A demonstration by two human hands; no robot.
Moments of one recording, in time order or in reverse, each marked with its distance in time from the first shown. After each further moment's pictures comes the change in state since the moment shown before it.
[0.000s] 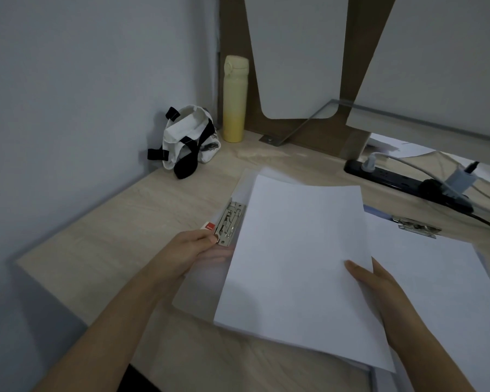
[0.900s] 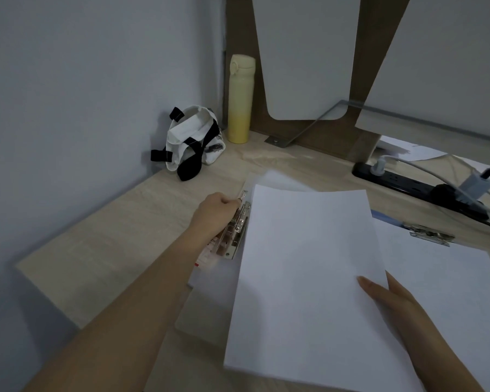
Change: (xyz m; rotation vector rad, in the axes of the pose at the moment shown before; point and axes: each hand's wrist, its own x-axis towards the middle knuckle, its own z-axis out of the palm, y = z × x) left_hand 0.064 0.048 0.028 0.547 0.281 0.114; right_hand -0.002 -0.004 -0.007 -0.059 0.001 0.058
